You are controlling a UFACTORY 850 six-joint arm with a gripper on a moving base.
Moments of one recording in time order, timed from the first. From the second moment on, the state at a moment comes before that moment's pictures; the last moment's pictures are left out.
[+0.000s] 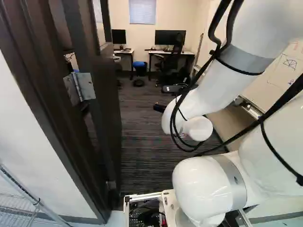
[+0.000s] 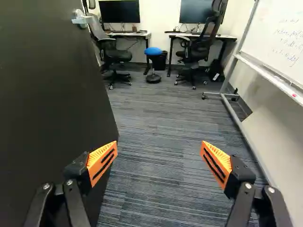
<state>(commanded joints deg) 0.0 16.0 -5.0 0.0 50.0 0.0</state>
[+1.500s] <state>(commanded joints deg) 0.0 16.0 -5.0 0.0 50.0 0.0</state>
